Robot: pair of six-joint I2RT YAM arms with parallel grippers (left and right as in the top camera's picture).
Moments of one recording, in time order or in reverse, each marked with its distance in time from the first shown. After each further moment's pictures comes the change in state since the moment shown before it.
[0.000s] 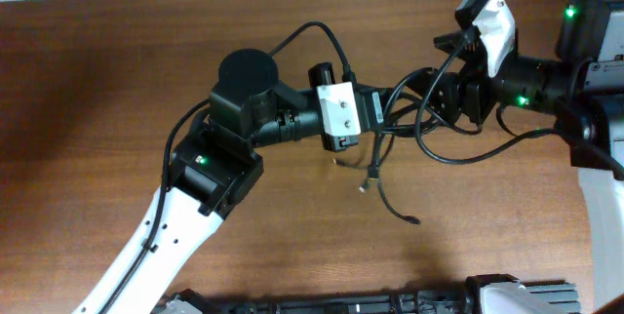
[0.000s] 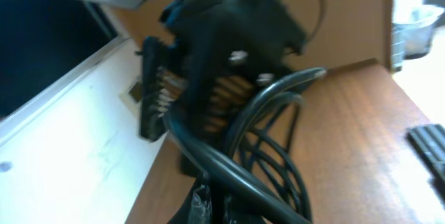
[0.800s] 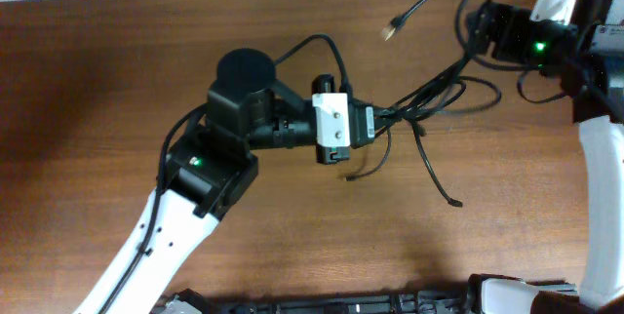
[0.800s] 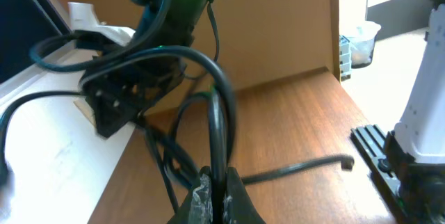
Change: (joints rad) left arm 0.020 -0.019 0.000 -0.082 0.145 -0.007; right arm -0.168 0.138 0.000 0.097 0.510 0.616
